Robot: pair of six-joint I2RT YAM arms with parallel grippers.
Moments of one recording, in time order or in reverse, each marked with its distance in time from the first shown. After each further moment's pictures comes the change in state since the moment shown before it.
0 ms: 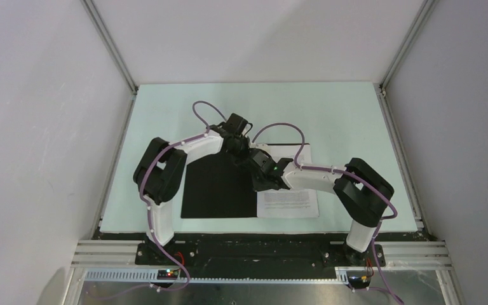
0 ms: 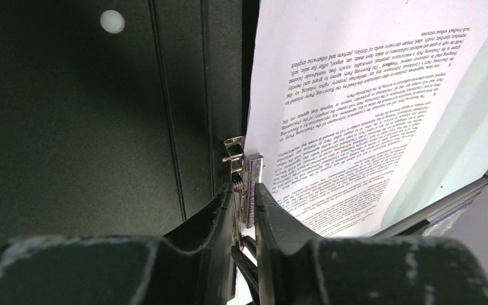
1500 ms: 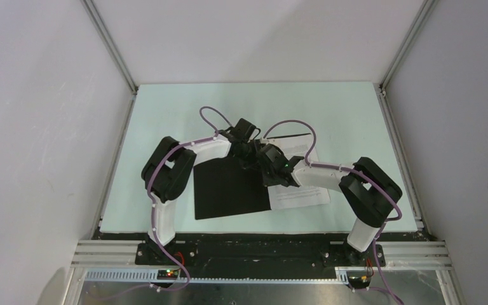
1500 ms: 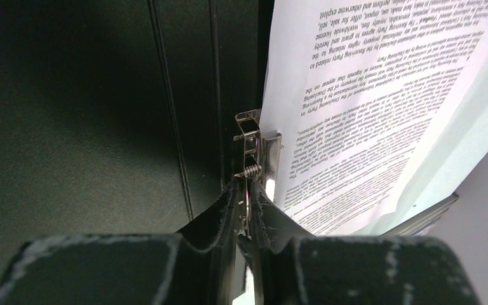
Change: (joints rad) left arm -0.063 0.068 -0.002 0.108 -0.022 -0.139; right arm -0.098 -0.039 -0.098 0.096 -0.019 -0.076
